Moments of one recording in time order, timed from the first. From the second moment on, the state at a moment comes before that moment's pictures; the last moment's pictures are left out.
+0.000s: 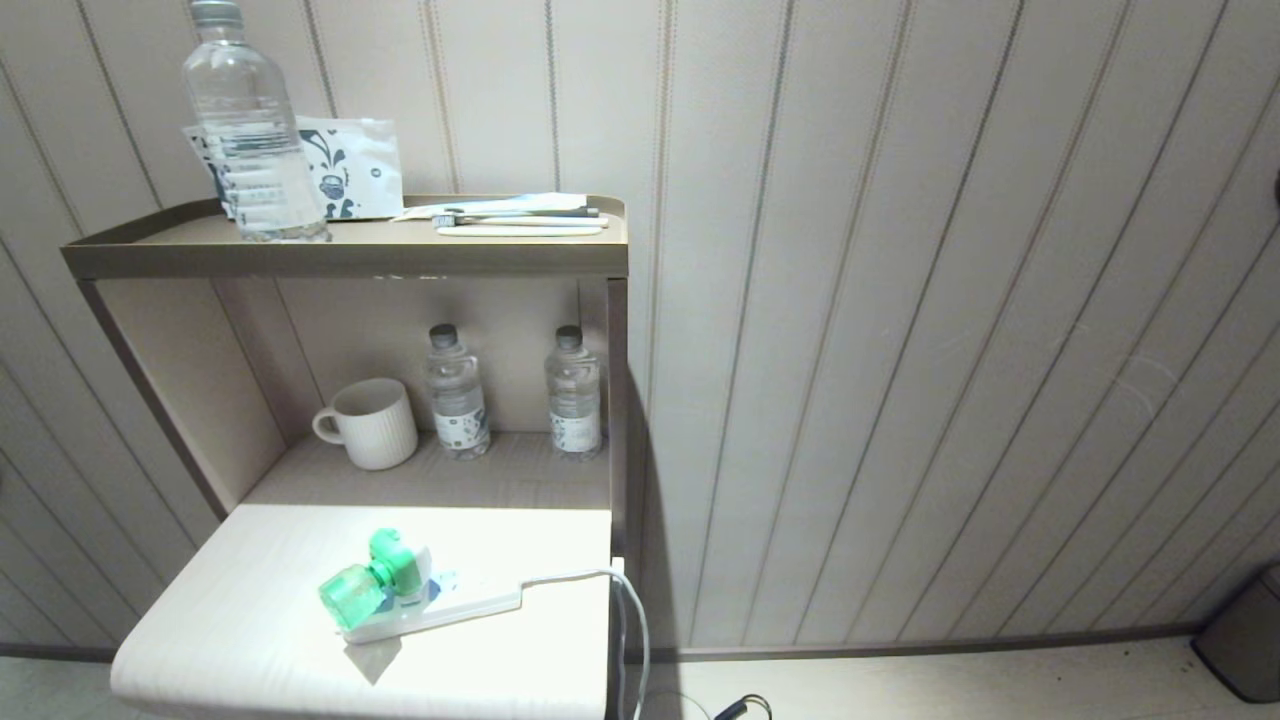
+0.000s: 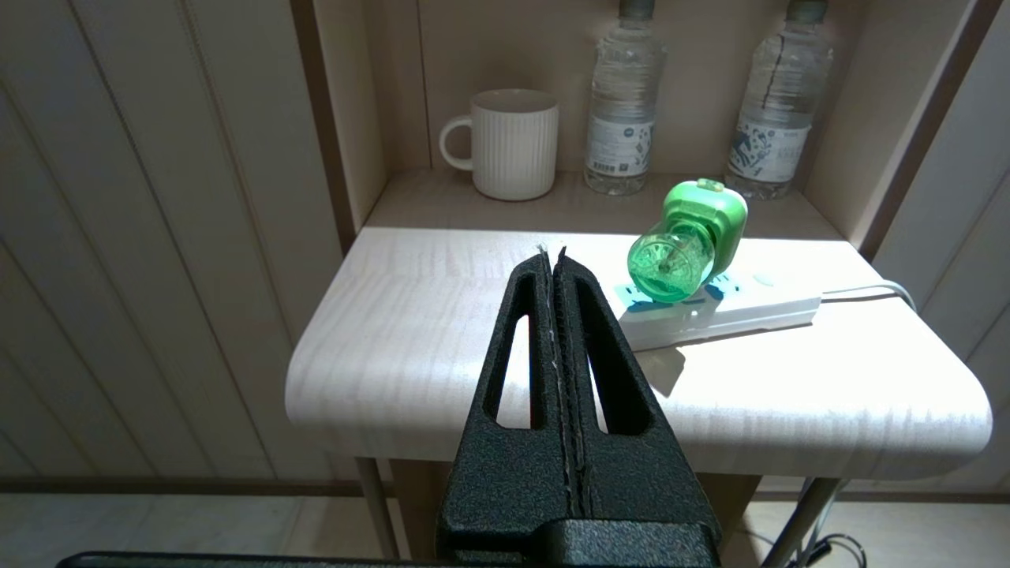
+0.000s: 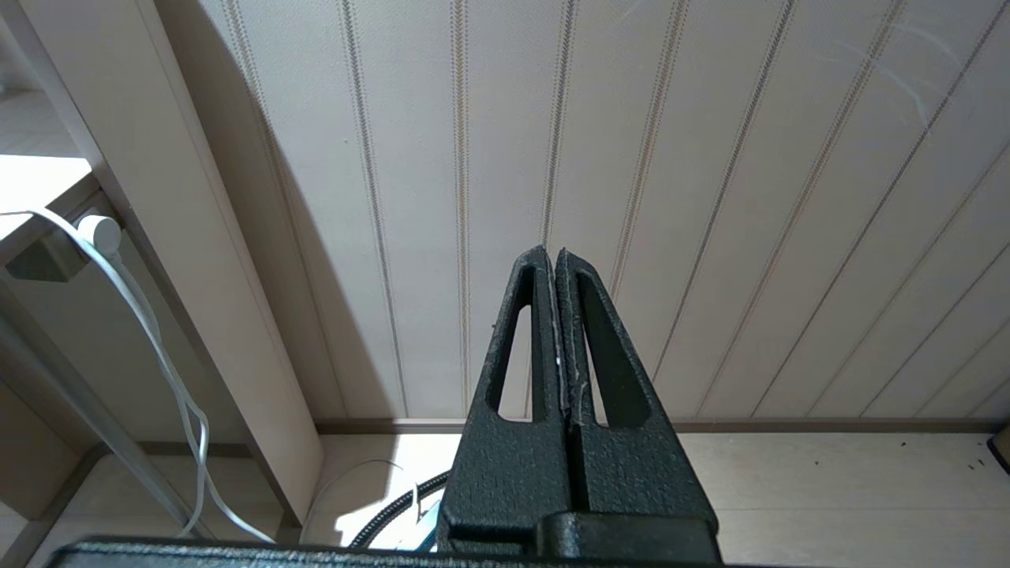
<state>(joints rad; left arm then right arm) 0.01 0.00 0.00 -0.09 -0.01 0.00 0.00 0.01 0.00 0.01 -0.02 0.01</state>
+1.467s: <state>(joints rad) 0.01 0.24 -0.74 0.18 0.03 0.01 0.00 0.01 0.00 0.01 -0.02 0.02</state>
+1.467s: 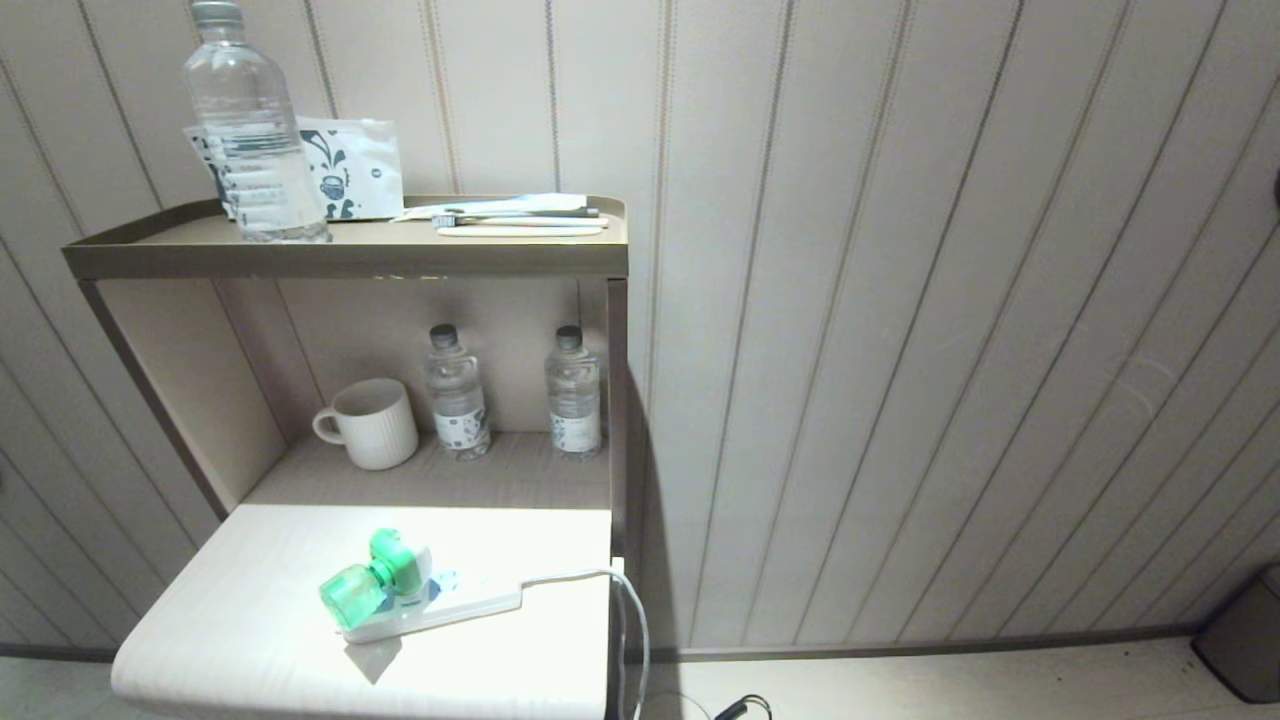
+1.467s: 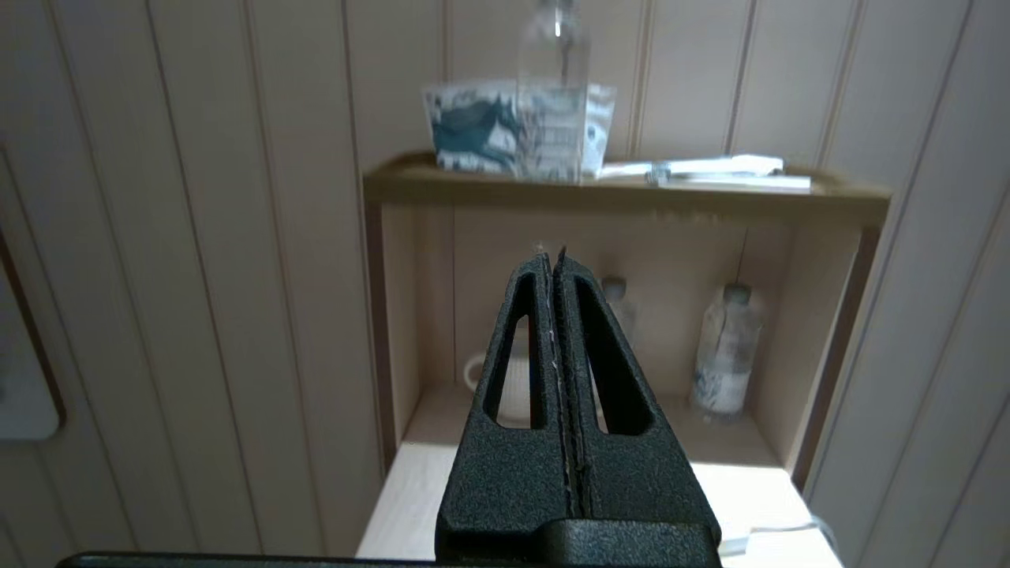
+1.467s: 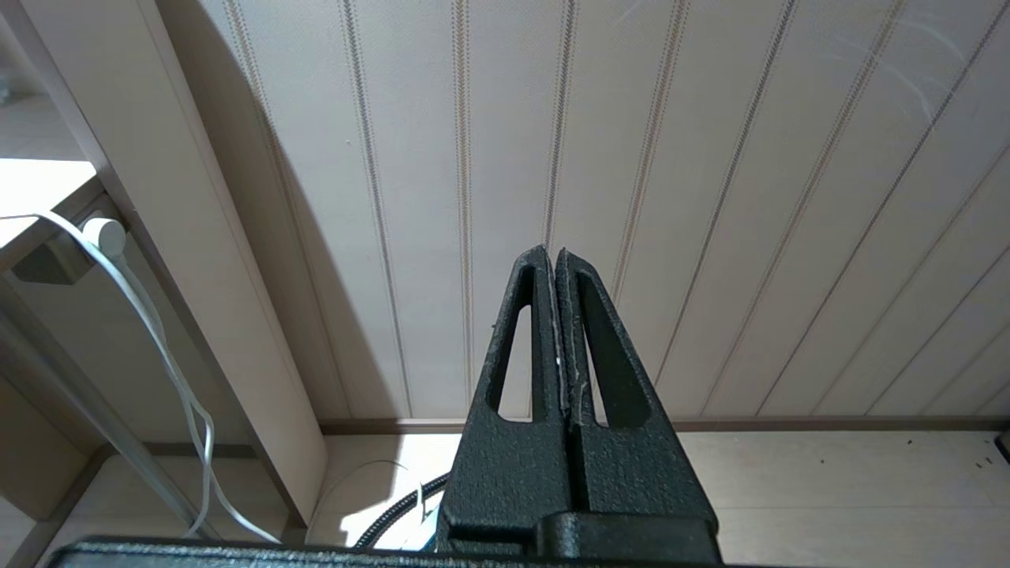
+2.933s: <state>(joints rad) -0.29 1.54 -1.42 0.91 0.02 0.28 0.00 0.01 0.00 0.01 -0.02 0.01</state>
